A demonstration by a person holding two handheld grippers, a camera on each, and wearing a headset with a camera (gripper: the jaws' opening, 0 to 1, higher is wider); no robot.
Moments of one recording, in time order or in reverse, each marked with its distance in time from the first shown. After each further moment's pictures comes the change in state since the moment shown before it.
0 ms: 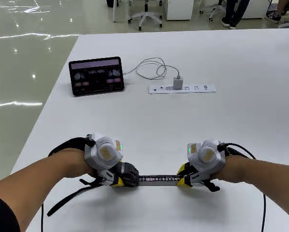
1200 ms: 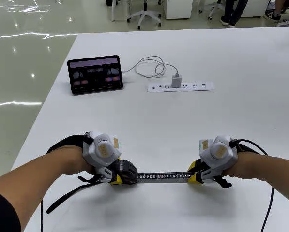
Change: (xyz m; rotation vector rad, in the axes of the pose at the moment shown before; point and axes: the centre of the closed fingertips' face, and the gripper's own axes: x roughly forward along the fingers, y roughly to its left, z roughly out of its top) left arm 0.000 0.000 0.000 0.012 0.001 -0.002; right arm -0.022 -0.004 -0.029 0.017 0.024 -0.009
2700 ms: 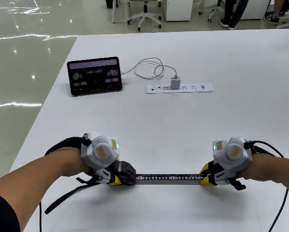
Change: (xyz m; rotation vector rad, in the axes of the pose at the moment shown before) left arm 0.000 0.000 0.000 -0.001 -0.007 0.014; right arm -0.026 -0.002 -0.035 0.040 0.023 -0.012
